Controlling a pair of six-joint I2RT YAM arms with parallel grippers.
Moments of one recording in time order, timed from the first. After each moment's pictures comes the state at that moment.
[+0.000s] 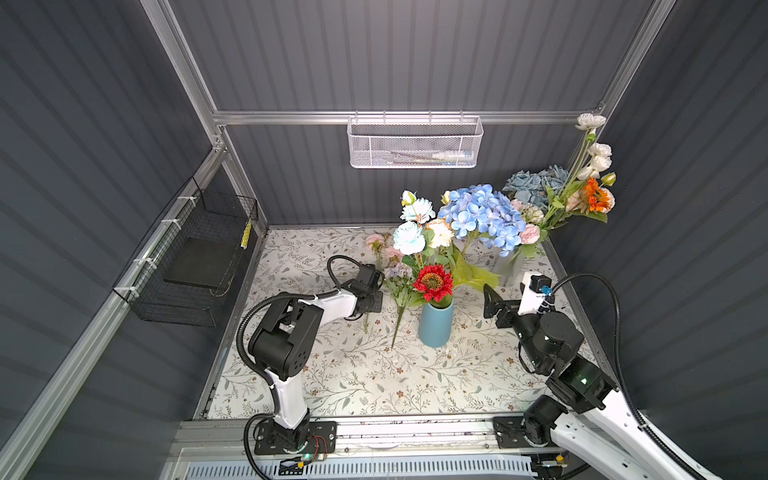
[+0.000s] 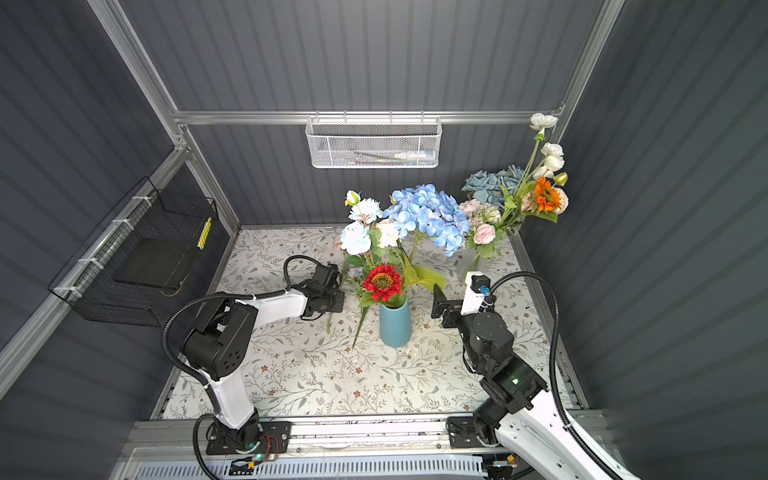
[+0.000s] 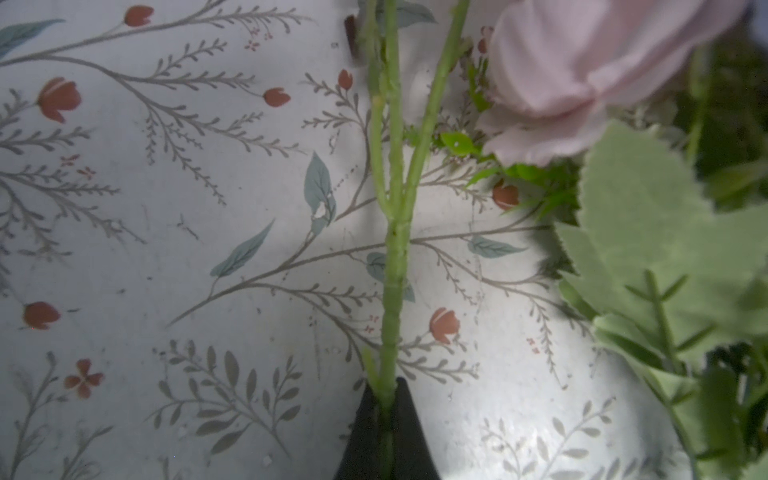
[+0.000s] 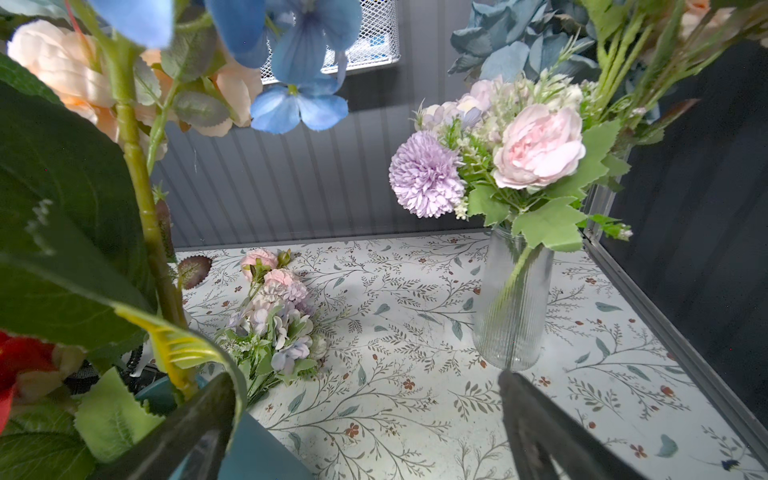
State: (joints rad) left arm -0.52 1.85 1.05 -0.20 -0.11 -0.28; right arm 0.62 0.55 0.57 -0.14 0.47 0.20
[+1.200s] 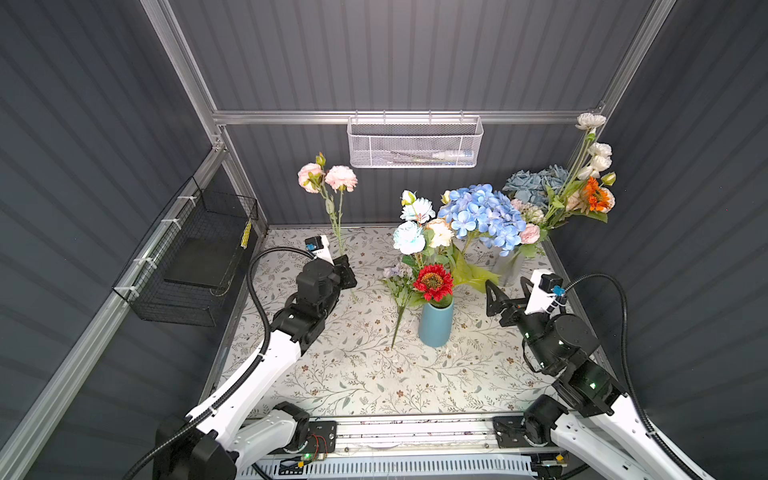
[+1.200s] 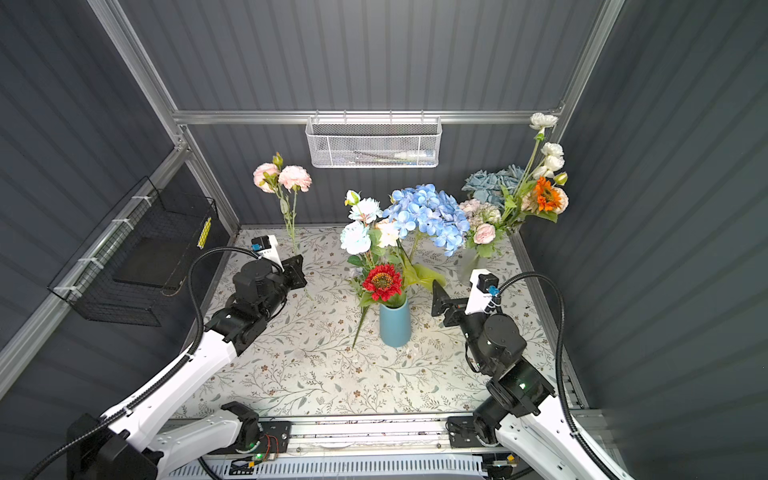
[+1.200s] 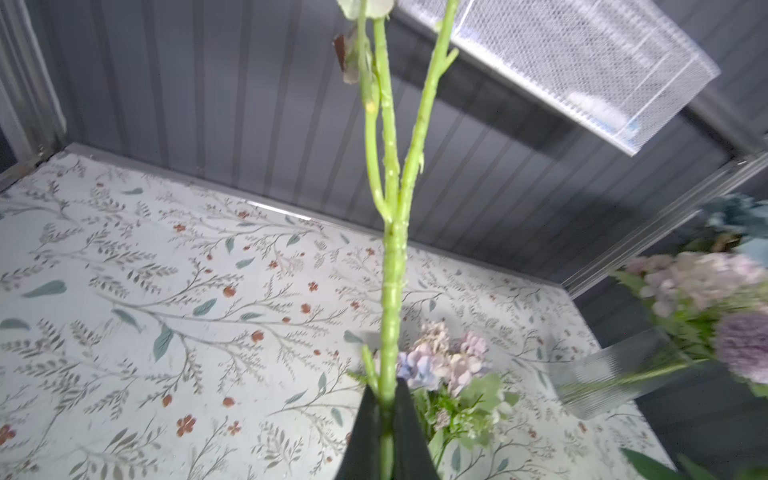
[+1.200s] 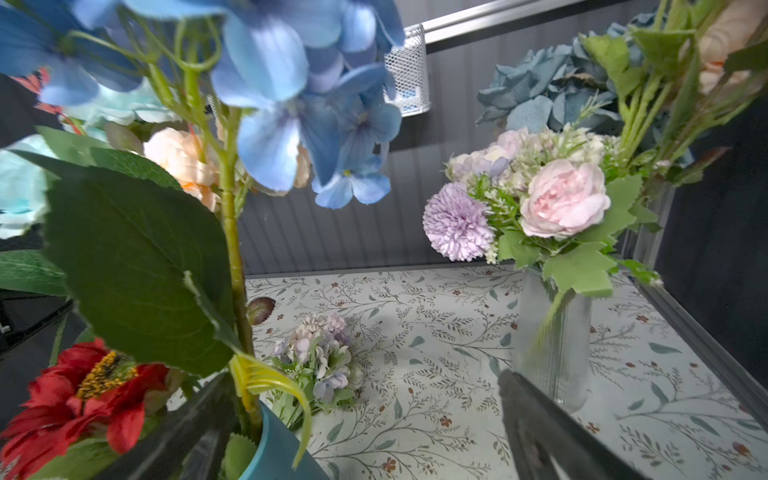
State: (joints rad) left arm -0.48 1.04 0.85 0.00 -0.18 -0.49; right arm 0.62 0.50 0.60 -0.08 0.35 0.20
